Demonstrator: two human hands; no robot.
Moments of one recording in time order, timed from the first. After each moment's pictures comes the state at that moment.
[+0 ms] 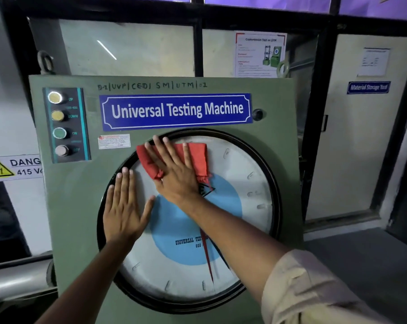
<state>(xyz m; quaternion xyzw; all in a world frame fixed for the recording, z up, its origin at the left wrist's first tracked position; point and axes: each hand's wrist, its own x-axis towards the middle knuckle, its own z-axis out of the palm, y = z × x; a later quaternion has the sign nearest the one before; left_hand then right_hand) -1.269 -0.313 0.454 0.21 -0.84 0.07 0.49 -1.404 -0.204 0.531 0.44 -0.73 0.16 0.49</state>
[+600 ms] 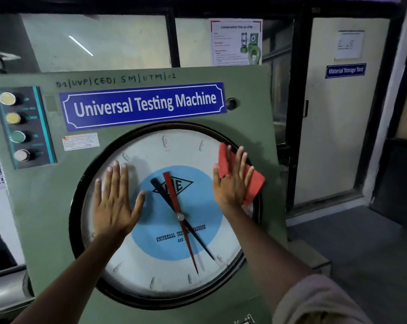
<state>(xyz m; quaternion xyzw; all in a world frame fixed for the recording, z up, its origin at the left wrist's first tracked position) -1.287 -0.279 0.470 0.17 -0.88 0.06 0.44 -1.492 -0.046 0.459 0.13 -0.85 0.36 0.37</state>
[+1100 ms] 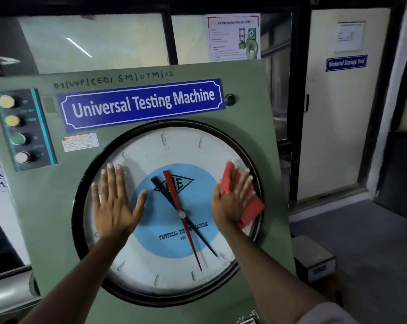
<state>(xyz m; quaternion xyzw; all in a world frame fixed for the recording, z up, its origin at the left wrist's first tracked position) -1.293 -0.284 0.460 0.21 -0.86 0.05 0.46 -1.458 -0.059 0.411 0.05 -0.85 0.44 0.30</state>
